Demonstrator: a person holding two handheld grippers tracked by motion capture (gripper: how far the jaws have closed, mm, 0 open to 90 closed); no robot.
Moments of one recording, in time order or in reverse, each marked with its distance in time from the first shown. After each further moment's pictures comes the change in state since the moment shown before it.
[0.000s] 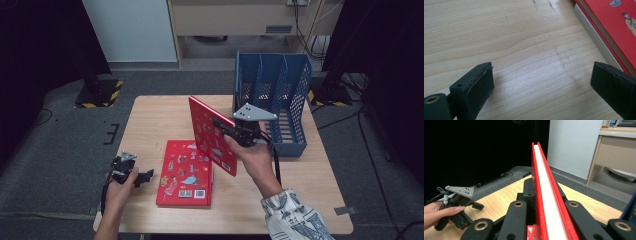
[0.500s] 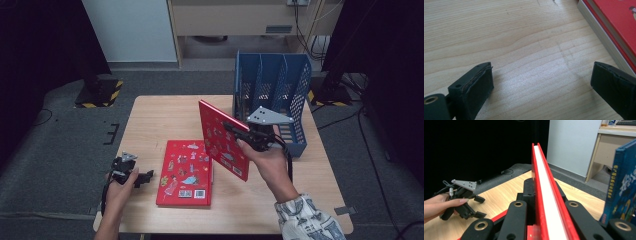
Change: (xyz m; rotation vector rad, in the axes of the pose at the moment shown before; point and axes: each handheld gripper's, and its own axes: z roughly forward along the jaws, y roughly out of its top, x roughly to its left) left arm -0.001 -0.002 0.002 0.022 0.013 0.022; right arm -0.009 -0.002 -0.032 0.019 0.004 -0.009
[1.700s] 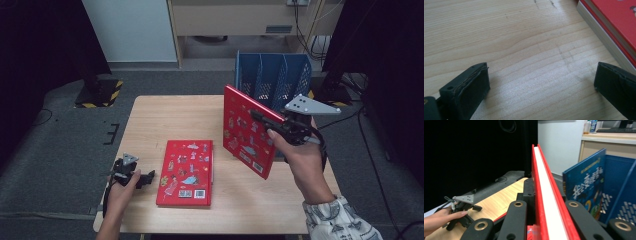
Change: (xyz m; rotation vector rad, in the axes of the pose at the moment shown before) left arm -0.003 -0.006 0.004 -0.058 0.021 0.018; right arm -0.022 0.040 -0.070 -0.047 -0.068 0.051
